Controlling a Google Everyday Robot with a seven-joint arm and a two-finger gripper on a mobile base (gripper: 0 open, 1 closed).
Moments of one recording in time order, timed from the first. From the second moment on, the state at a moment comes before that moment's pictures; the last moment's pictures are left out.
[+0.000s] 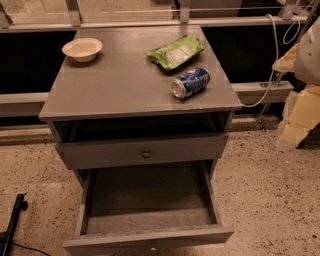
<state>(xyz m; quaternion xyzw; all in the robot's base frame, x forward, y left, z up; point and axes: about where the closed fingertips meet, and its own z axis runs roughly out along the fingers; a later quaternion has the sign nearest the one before) 0.438 -0.217 0.976 -0.60 0.78 -0.03 0.16</state>
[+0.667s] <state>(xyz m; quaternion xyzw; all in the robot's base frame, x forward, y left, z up) 0.452 -0.198 0.976 -0.62 0.76 -0.03 0.17</state>
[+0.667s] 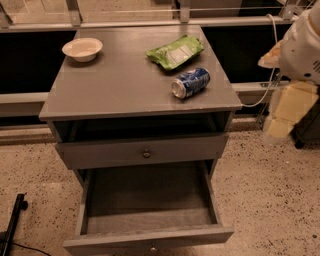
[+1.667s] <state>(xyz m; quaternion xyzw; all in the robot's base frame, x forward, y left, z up) 0.471 -0.137 0.968 -0.73 0.67 -0.02 0.17</state>
